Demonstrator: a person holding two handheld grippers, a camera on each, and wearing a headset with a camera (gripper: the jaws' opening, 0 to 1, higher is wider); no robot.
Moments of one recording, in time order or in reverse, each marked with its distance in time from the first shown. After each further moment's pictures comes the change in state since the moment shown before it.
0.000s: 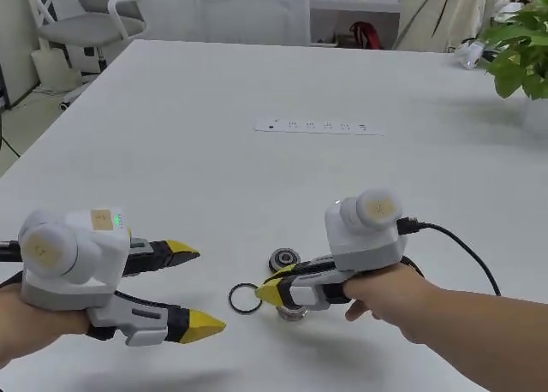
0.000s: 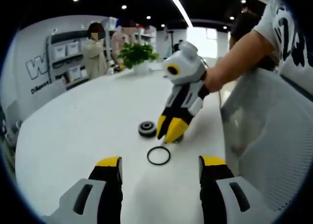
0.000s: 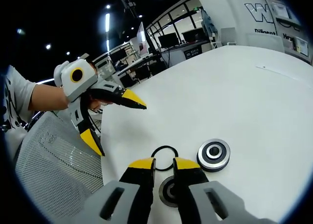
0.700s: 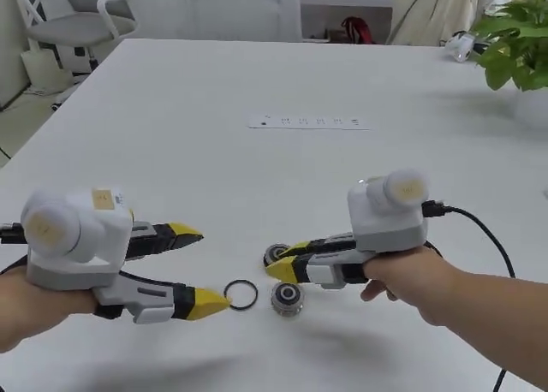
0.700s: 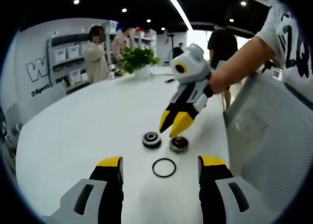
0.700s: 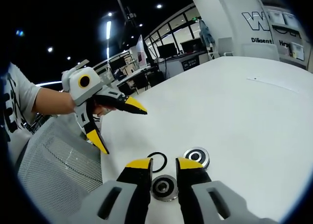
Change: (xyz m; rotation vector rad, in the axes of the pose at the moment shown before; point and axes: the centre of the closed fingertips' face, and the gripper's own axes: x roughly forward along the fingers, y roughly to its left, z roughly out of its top) left arm 0.008 0.008 0.023 0.005 -0.033 0.003; right arm -0.031 -0.016 0.018 -0.017 -0.086 -0.029
